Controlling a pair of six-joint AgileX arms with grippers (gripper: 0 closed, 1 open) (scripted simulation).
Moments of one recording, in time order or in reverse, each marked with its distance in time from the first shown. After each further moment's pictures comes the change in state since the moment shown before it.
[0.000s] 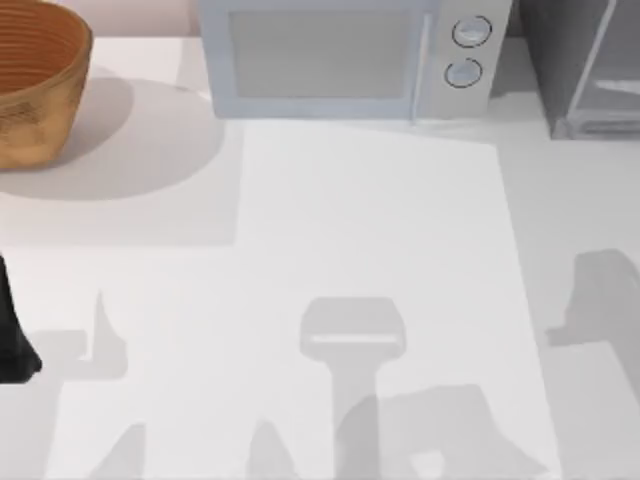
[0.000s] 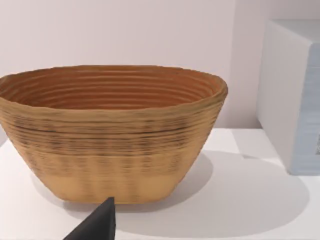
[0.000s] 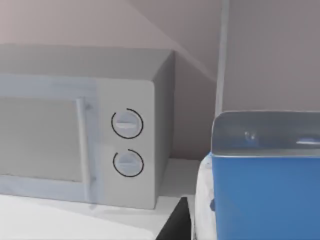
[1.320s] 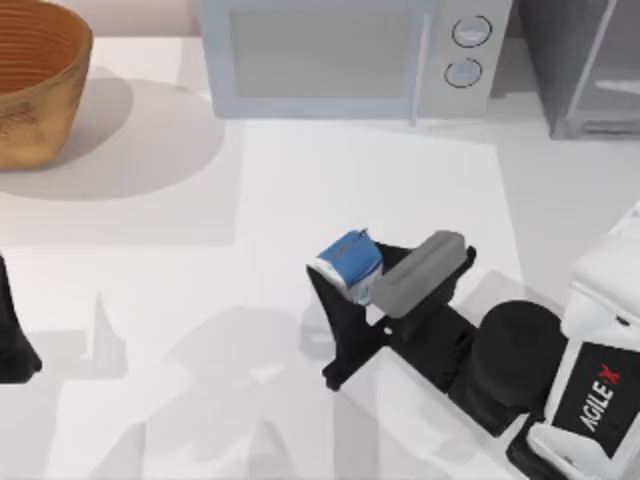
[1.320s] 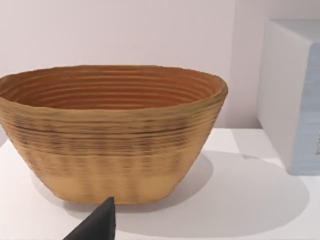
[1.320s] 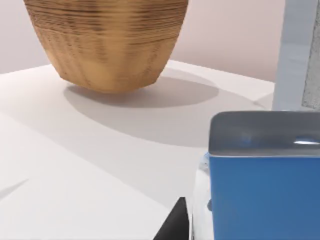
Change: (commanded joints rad) left arm 0.000 0.000 0.000 0.000 0.000 0.000; right arm 0.607 1.738 0.419 1.291 0.024 0.016
